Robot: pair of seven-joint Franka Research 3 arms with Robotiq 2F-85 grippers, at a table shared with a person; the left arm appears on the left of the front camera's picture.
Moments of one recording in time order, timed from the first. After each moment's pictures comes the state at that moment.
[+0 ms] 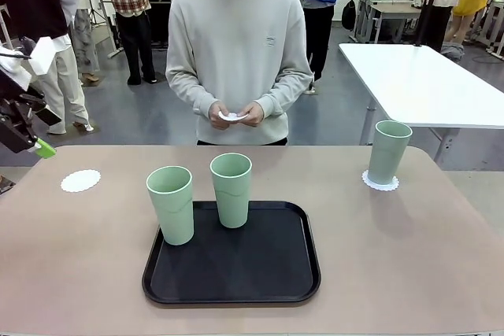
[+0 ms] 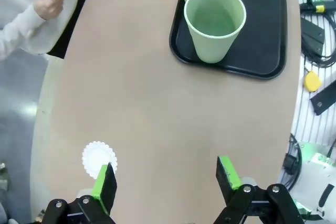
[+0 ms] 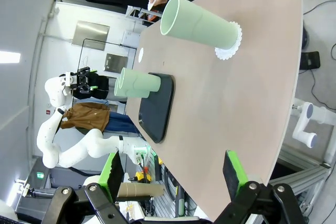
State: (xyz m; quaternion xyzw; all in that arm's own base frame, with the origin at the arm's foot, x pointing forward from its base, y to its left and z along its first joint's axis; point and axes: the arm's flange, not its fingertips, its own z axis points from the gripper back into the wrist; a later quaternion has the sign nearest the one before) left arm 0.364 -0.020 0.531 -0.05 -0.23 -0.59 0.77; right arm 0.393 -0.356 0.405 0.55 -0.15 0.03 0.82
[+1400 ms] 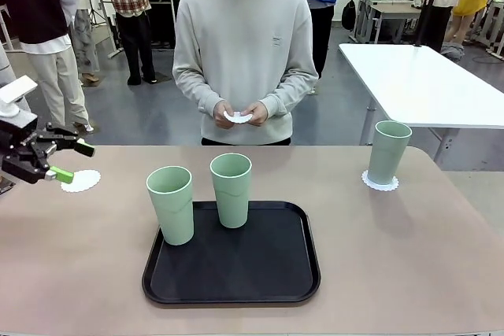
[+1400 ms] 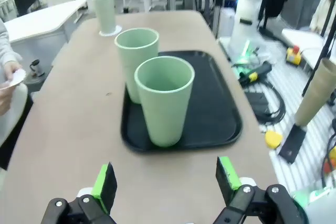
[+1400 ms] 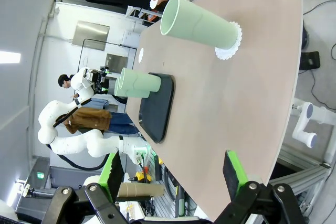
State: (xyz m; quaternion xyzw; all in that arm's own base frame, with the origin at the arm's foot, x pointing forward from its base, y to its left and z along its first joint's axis) left arm 0.413 0.031 0.394 -0.37 -0.36 -0.61 0.60; right arm 0.393 -0.357 0.405 0.55 -0.15 0.03 0.82
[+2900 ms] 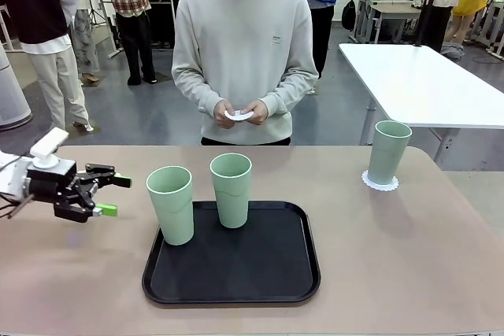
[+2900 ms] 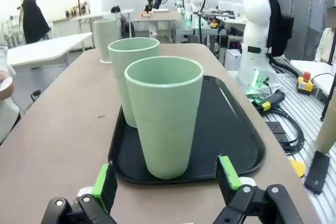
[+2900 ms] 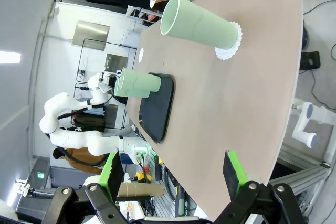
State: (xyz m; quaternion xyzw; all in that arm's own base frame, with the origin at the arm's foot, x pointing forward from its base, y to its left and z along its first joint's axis) left arm 0.412 -0.019 0.281 -0.44 -0.44 -0.56 0.55; right arm 0.393 -0.357 0.405 0.55 -0.15 0.03 0.82
